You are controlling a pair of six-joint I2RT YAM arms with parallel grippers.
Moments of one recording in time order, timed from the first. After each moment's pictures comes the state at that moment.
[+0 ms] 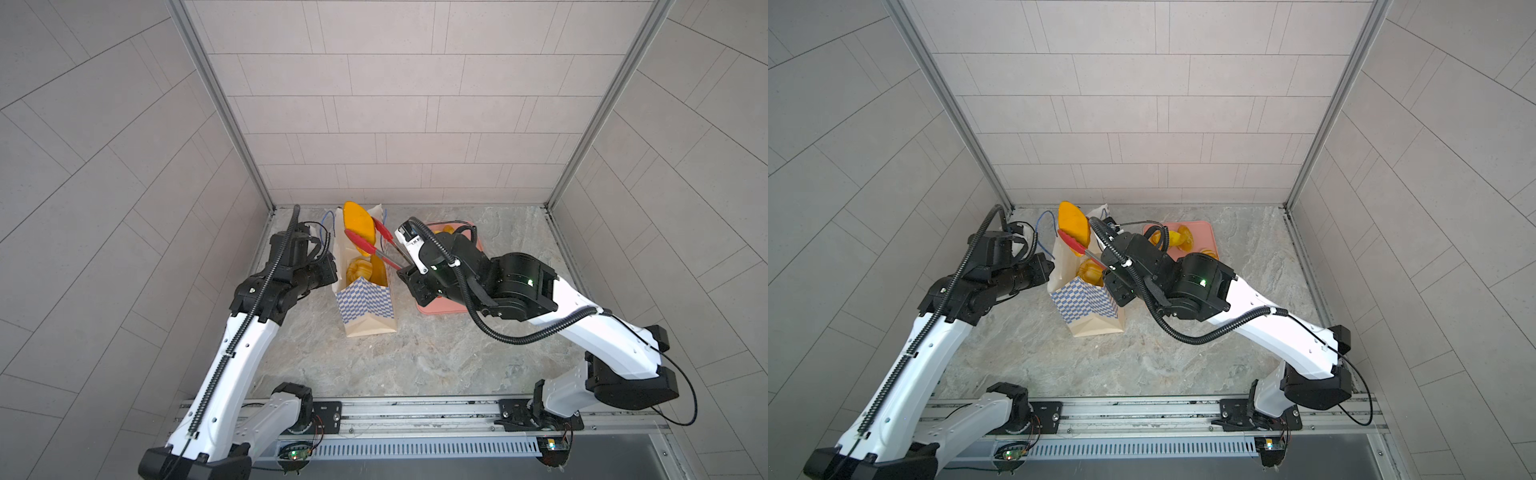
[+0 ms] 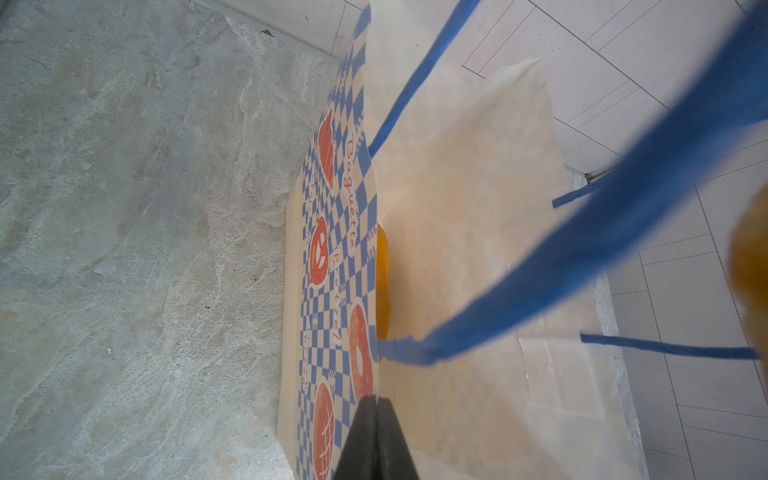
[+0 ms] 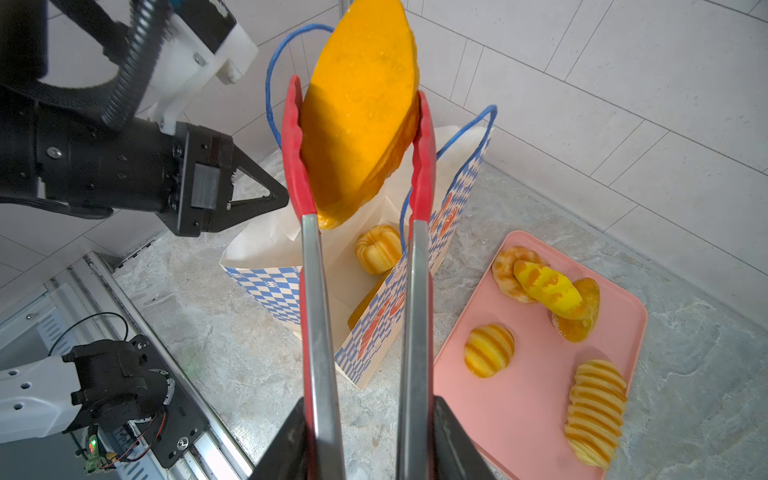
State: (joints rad) left arm -0.21 1.00 1.18 -0.89 0.14 -0.48; right arm 1.14 1.54 1.96 -1.11 0.39 0.30
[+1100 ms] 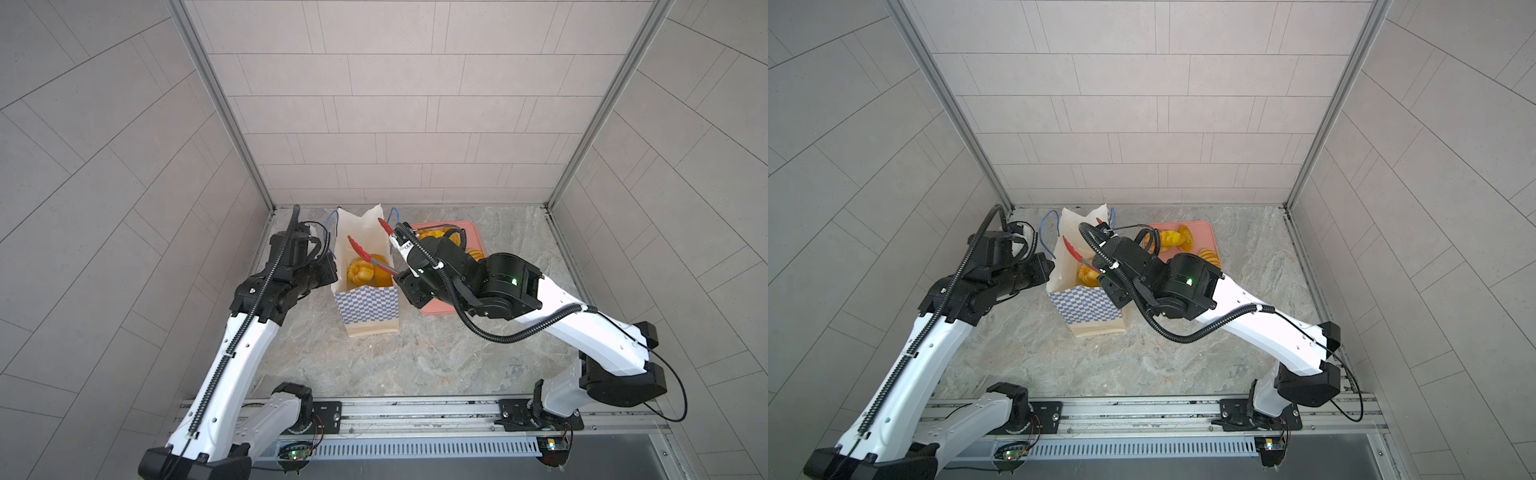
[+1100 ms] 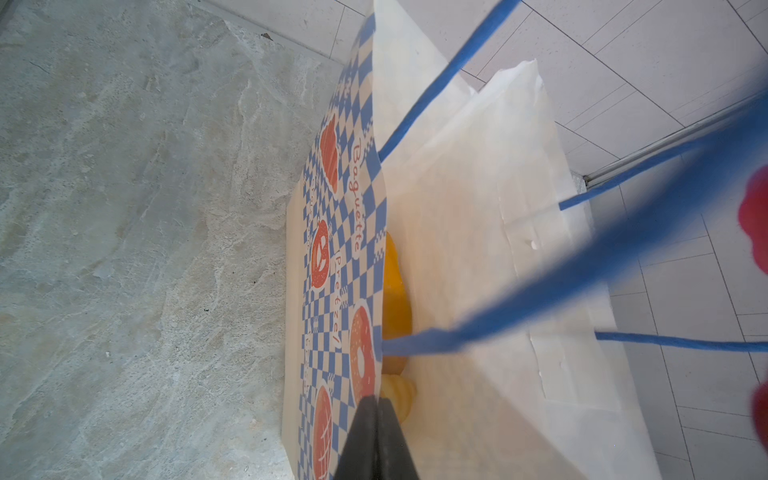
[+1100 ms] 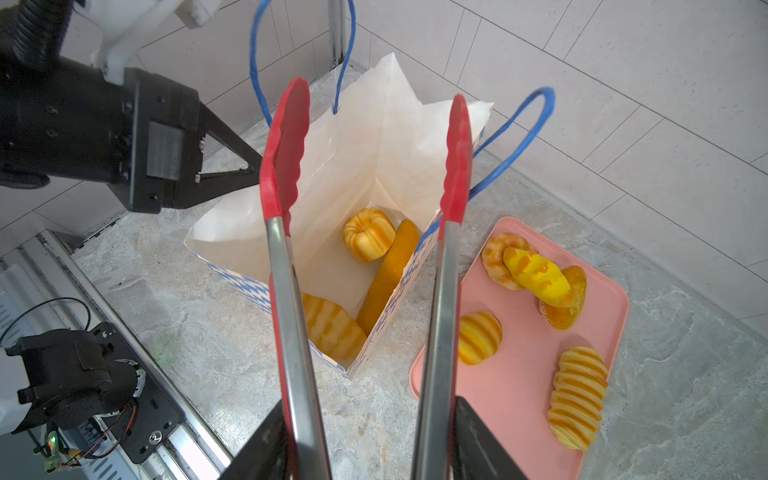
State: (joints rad) left arm -0.21 1.00 1.17 -0.87 0.14 -0.48; right arm 1.14 1.56 1.96 -1.14 0.42 0.29
